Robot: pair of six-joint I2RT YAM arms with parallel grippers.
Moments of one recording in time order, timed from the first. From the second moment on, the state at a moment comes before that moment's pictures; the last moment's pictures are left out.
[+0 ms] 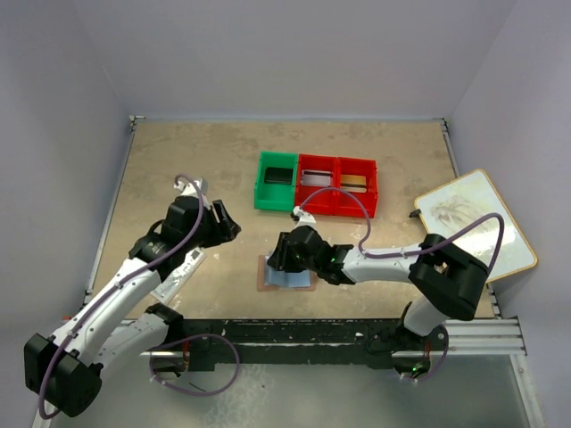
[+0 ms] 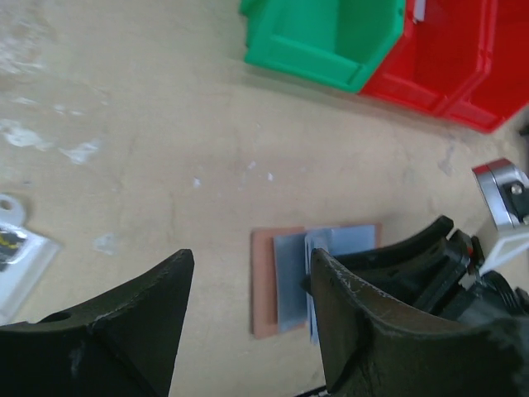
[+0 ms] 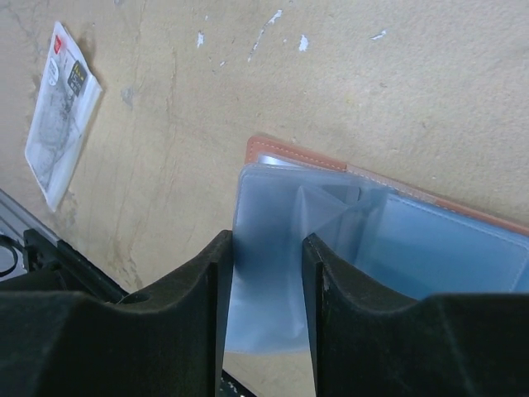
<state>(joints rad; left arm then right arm) -0.46 0.88 0.71 -0.48 -0.08 -0.67 1.03 1.59 0.73 0.15 0.15 0.94</state>
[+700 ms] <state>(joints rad) -0.66 0.93 0.53 -0.29 0.17 -0.78 0.99 1.52 0.58 0.33 0.09 0.99</state>
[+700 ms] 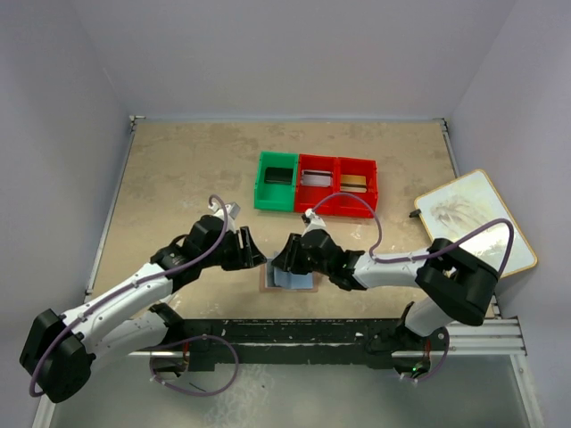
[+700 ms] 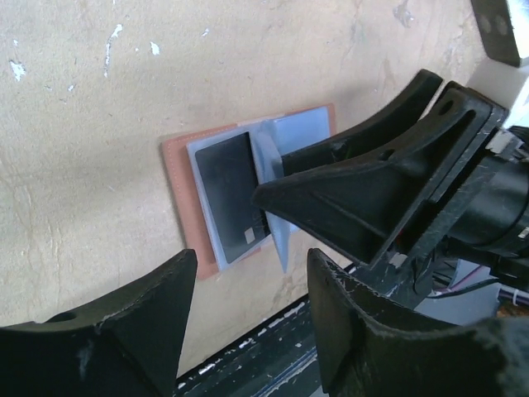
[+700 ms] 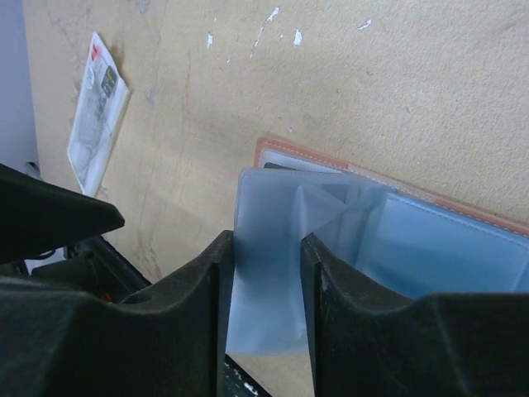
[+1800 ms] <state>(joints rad) -0.89 1.24 0.47 0.09 0.15 -0.90 0.92 1.45 0.45 0.46 0.03 1.02</state>
